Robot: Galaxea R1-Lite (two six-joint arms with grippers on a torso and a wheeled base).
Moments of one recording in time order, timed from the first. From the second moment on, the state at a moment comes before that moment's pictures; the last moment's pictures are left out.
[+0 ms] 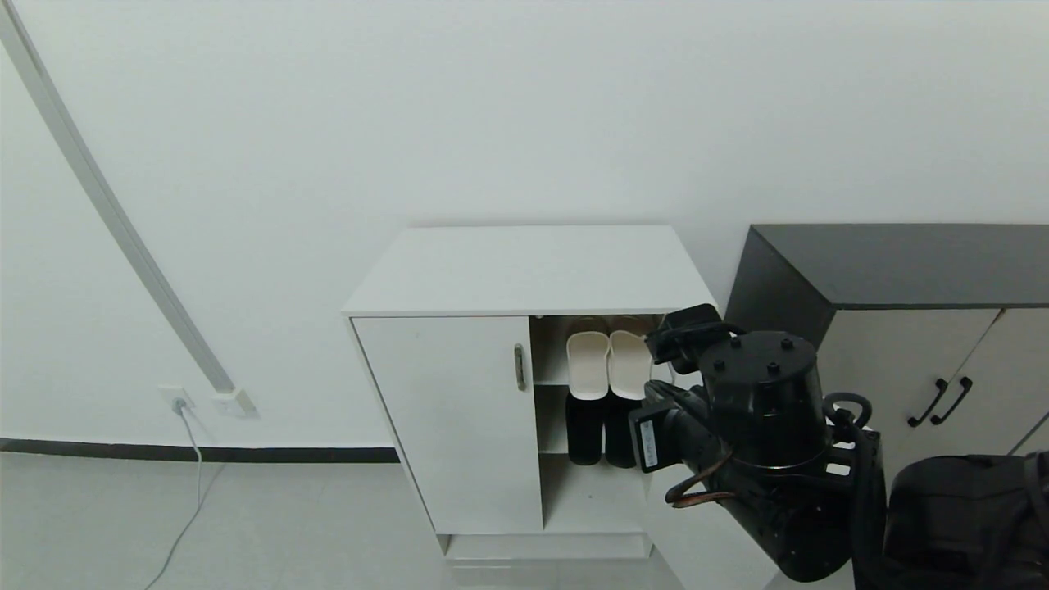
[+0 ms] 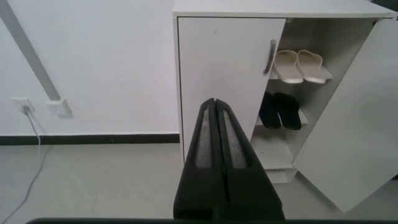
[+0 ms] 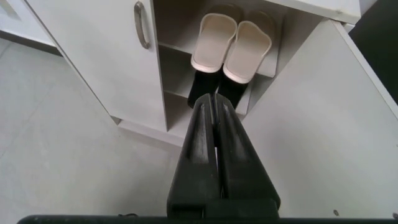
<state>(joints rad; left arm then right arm) -0.01 0.00 0.00 0.00 0.02 -0.01 0.91 1.79 -0.83 -0.63 -0.63 0.12</state>
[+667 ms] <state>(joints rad) -0.01 0.00 0.00 0.00 0.02 -0.01 0.91 1.78 -0.83 -0.64 -0.63 0.12</state>
